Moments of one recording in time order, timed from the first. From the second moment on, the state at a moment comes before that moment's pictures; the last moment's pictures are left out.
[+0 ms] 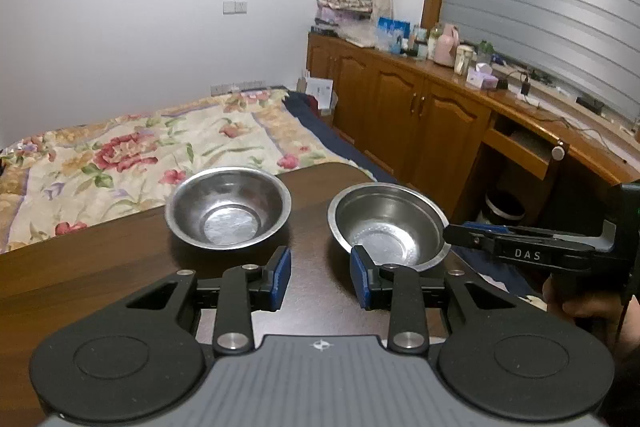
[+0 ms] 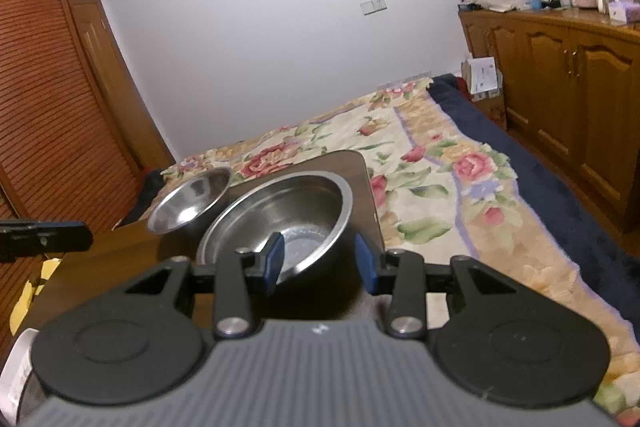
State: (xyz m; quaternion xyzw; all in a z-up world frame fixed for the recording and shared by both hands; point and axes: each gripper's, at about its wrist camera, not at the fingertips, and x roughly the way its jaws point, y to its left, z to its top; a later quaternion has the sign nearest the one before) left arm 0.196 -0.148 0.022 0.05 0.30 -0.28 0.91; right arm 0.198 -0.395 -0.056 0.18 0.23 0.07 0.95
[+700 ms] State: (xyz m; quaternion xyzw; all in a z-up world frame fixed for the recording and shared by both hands) left arm 0.269 -0.193 -0.004 0.07 0.37 -0.29 0.88; right arm 0.223 -0.399 -0.053 0.20 0.24 0.12 0.94
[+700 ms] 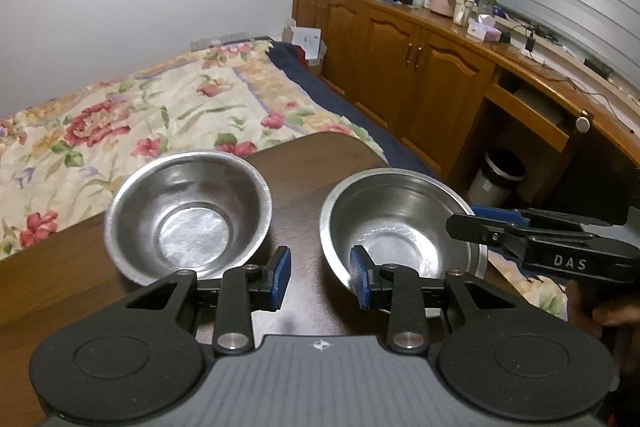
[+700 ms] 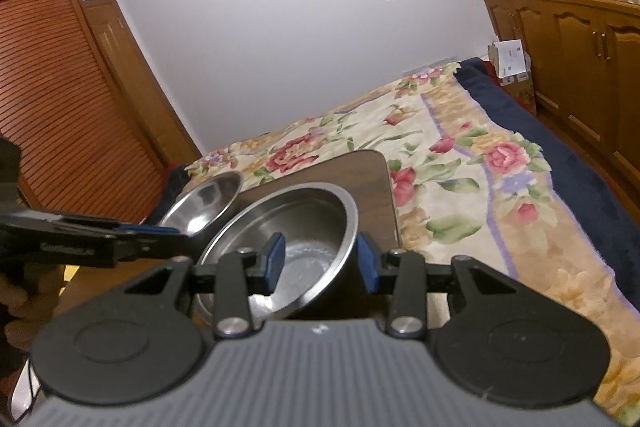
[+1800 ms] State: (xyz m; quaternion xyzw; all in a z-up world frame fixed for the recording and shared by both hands) left arm 0.283 -0.203 -0.011 0.06 0.41 -0.31 0.86; right arm 0.219 -0.394 -0.053 0.22 0.26 0.14 0.93
